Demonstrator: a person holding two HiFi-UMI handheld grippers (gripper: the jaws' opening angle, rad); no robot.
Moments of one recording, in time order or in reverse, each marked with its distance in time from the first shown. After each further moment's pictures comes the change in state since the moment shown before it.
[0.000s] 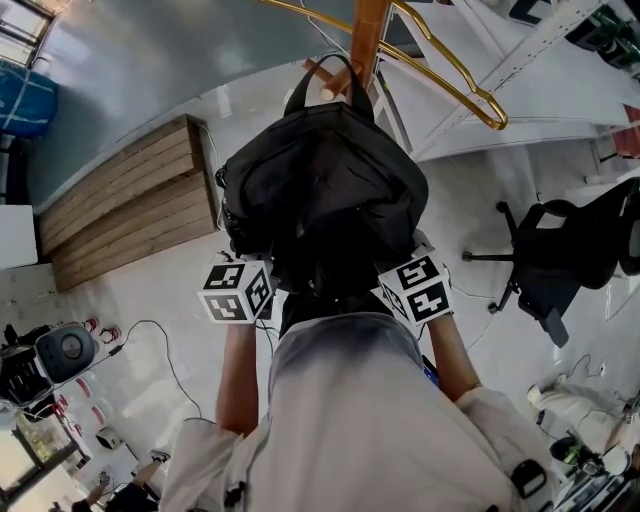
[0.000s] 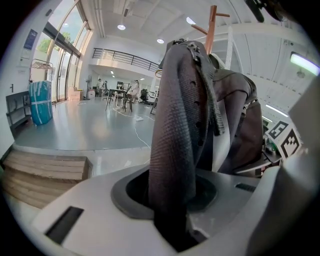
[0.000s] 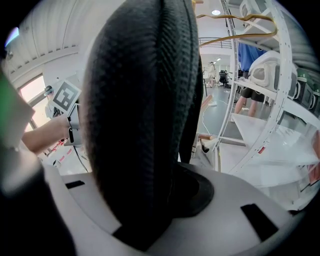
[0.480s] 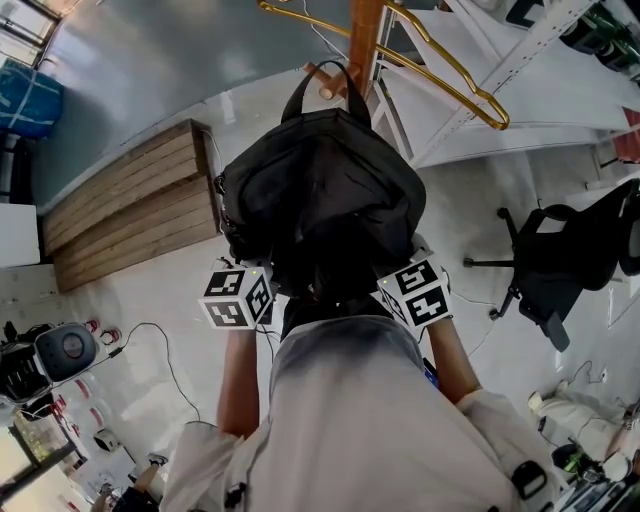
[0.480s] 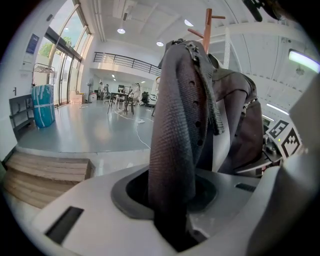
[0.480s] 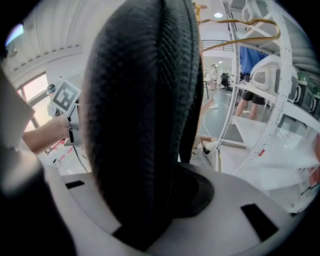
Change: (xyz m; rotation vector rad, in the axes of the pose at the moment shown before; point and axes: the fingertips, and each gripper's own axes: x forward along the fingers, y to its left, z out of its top) left arm -0.015 -0.006 0.001 0.009 -0.029 0.024; right arm -0.010 0.006 0.000 -0.024 -0.020 0.007
